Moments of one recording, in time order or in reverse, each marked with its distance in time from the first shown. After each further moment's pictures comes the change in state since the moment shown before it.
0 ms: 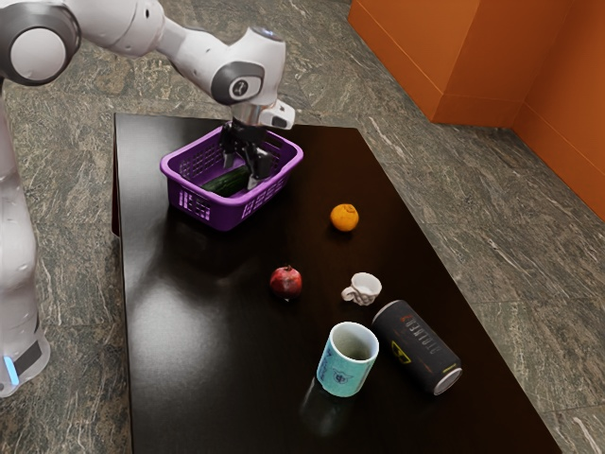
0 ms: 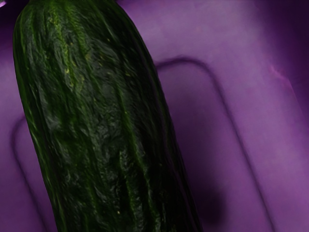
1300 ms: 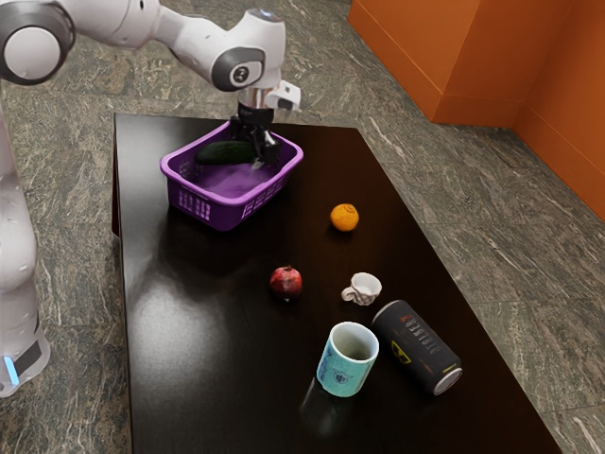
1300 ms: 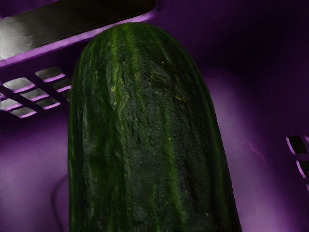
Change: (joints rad) arm 0.005 -0.019 0.002 0.036 0.003 0.049 -0.009
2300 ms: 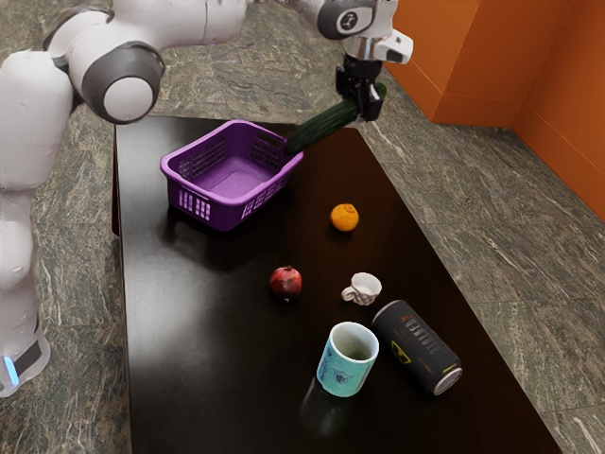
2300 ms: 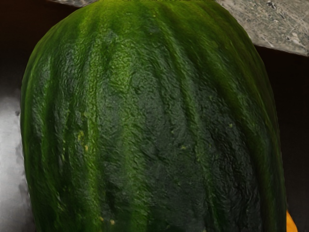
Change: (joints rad) arm -0.076 0.310 -0.085 0.749 -0.005 -0.343 0.021
